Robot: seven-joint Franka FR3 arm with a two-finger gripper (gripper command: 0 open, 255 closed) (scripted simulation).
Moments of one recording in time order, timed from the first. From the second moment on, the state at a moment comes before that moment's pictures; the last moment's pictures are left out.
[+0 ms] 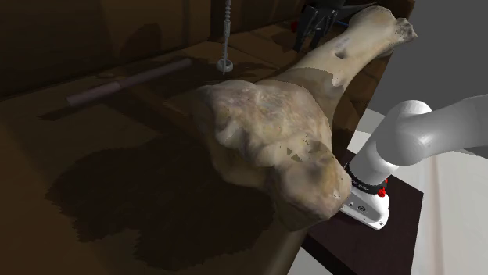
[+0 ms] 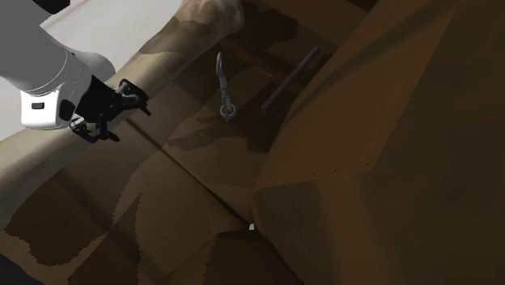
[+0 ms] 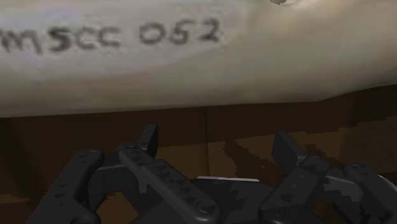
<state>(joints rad) 0.01 -0.79 0.05 -2.35 0.12 1.68 0.10</state>
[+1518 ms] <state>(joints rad) -0.15 -0.38 0.64 -1.94 0.39 1.68 1.32</state>
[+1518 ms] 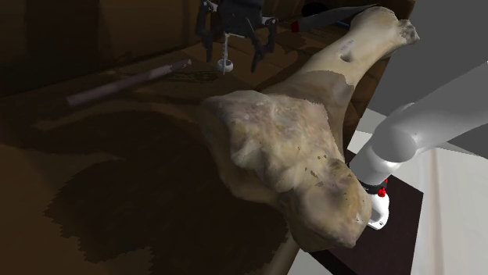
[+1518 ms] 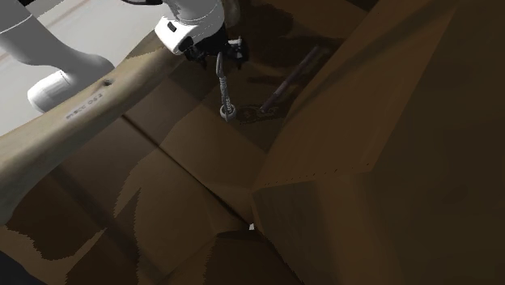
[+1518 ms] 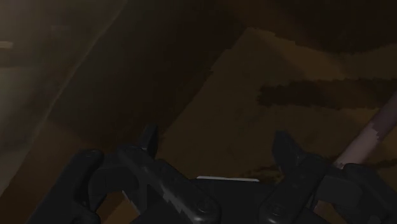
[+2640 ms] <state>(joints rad) 0.00 0.38 0.83 -1.28 -0.03 1.69 2.26</state>
